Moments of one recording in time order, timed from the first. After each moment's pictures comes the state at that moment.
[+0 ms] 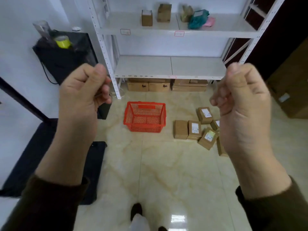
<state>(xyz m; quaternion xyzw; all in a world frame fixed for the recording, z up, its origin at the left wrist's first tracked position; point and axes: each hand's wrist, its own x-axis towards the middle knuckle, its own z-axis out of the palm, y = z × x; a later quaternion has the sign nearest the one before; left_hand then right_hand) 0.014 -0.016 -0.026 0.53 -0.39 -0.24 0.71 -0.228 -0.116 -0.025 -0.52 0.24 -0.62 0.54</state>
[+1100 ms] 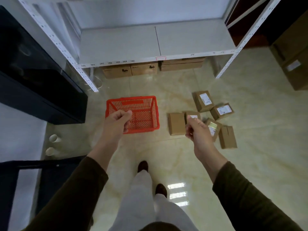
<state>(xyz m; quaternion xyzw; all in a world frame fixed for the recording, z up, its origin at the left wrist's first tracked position) 0.137 -0.392 -0.305 0.70 -0.24 -0.48 0.47 -0.120 -0.446 -0.308 -0.33 0.62 -0.35 0.62</state>
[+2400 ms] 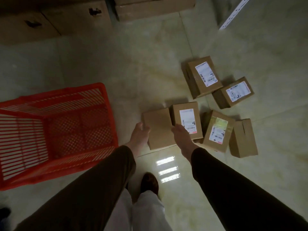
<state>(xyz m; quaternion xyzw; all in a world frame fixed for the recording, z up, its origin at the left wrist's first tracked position) -0.028 -0.718 -0.886 0.75 -0.19 -0.62 0.16 -0.192 -0.735 -0.865 -0.29 0.76 -0.07 0.58</state>
